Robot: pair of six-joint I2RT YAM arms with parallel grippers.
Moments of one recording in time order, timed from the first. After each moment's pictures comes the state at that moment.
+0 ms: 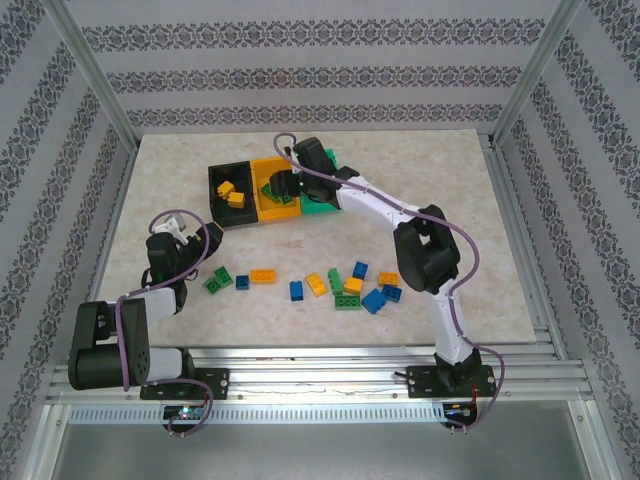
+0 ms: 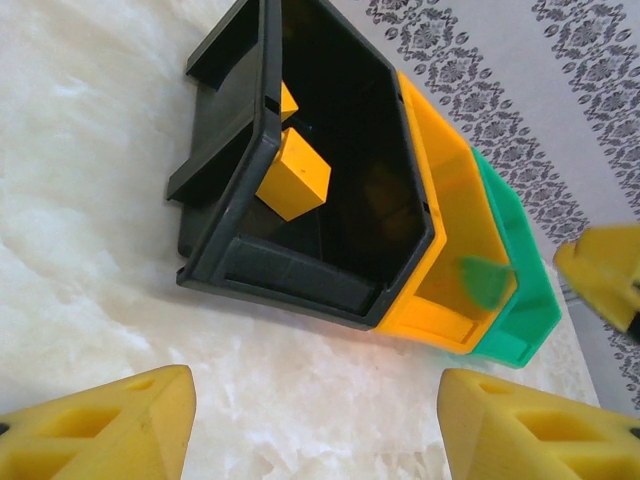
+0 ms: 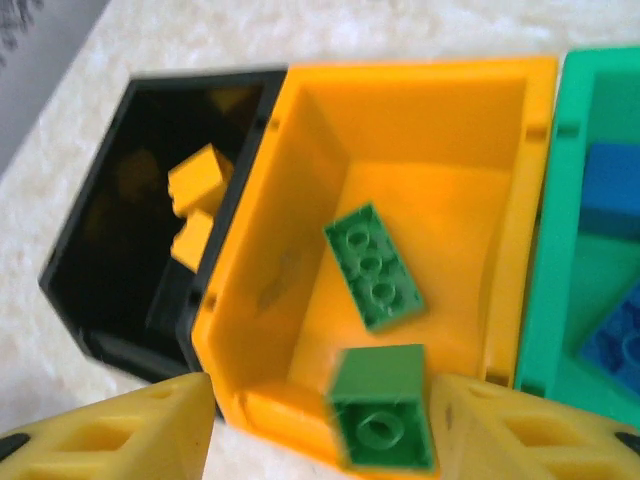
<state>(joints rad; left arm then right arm) 0.15 1.33 0.30 0.64 0.40 -0.71 0.62 2.22 1.87 -0.32 -0.16 0.41</state>
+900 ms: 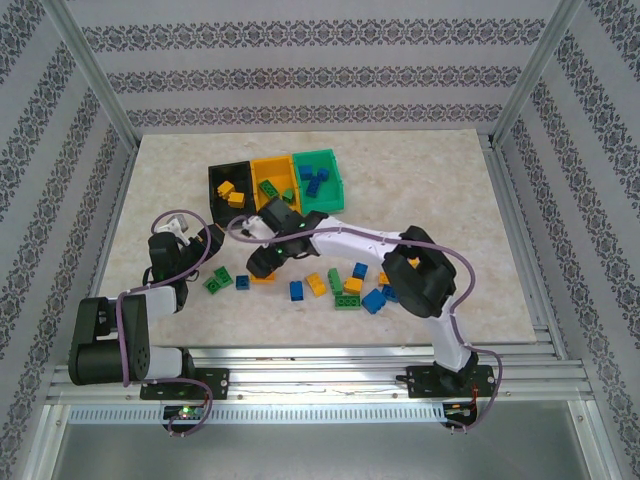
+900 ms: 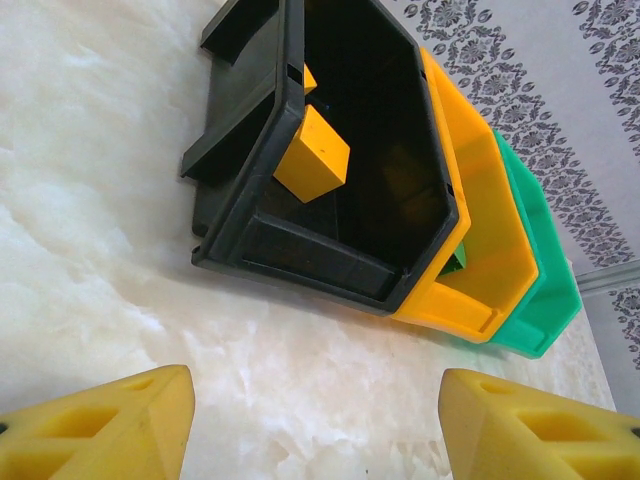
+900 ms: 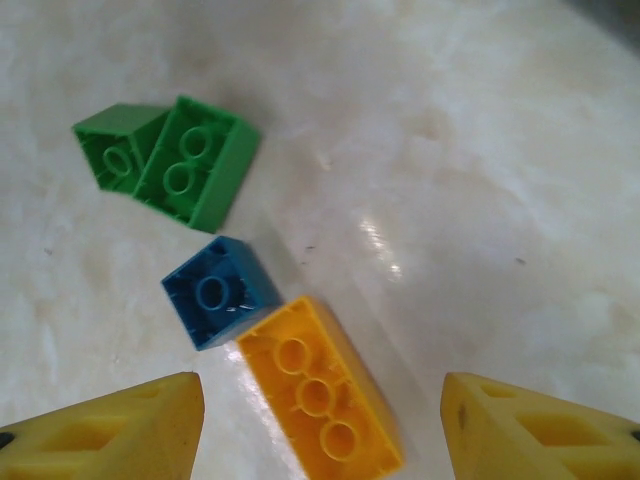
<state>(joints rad) 0.14 1.35 0.31 0.62 0.39 -0.70 0.90 2.11 1.62 -0.51 -0.30 0.03</state>
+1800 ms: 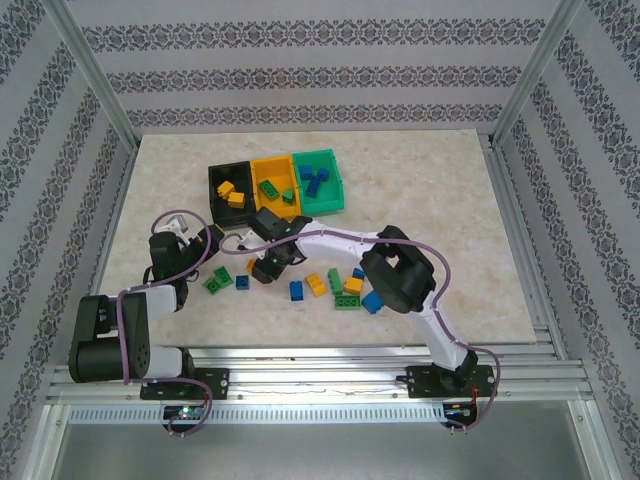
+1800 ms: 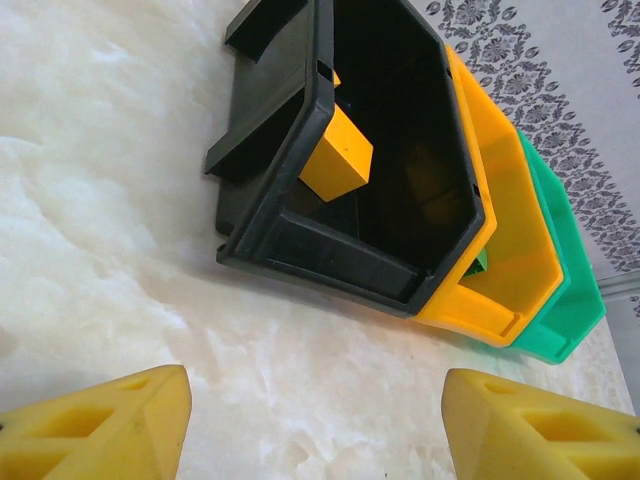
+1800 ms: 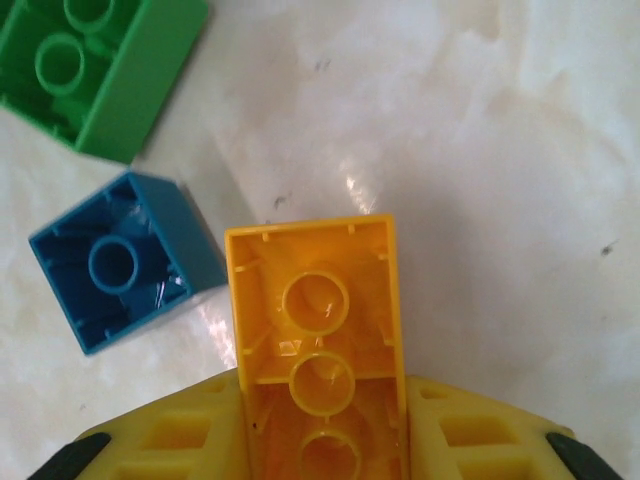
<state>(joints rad) 0.14 1.36 0.32 0.59 0.37 -0.70 0.91 2.24 1.71 -0.60 -0.25 -0.05</state>
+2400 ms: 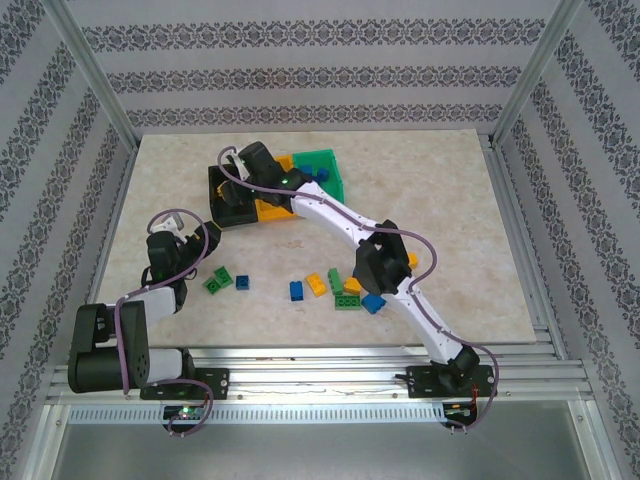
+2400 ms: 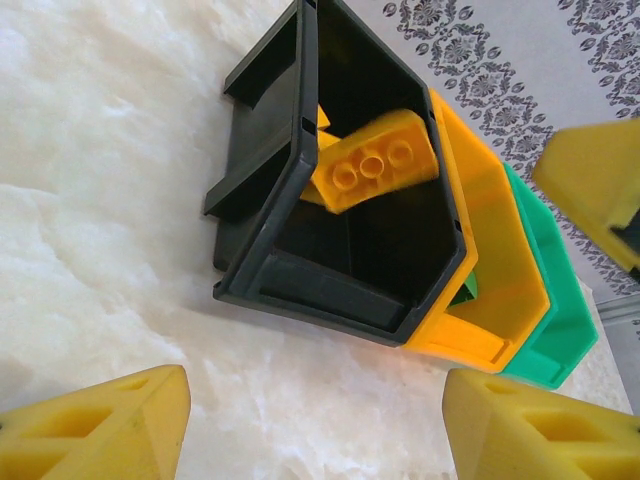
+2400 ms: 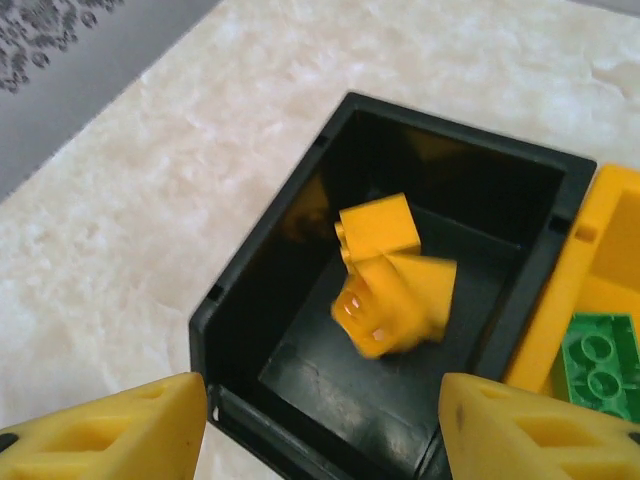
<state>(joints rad) 0.14 1.31 0.32 0.59 0.33 -0.70 0.80 2.55 2.45 -0.55 -0.09 0.24</state>
